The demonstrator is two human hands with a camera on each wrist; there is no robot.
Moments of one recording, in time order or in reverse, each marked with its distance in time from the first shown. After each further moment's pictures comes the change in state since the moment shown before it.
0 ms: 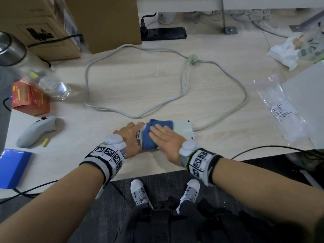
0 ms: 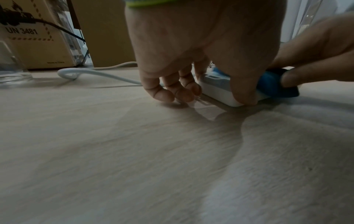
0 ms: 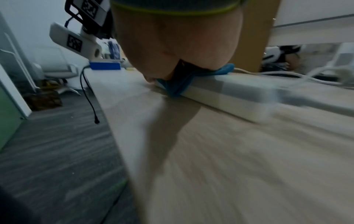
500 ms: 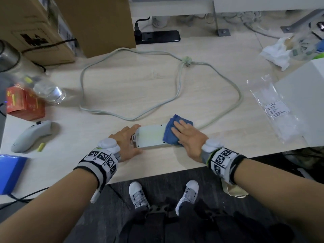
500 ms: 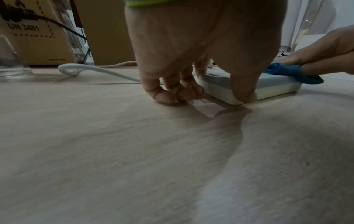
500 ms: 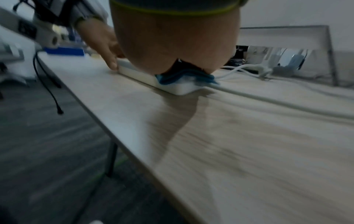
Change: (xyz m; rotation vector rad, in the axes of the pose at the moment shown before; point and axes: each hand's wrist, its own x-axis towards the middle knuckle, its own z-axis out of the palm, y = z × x) left_hand -0.001 -0.001 0.000 0.022 -0.051 -0.065; right_hand -0.052 0.060 -0.018 -0.009 -0.036 0.168
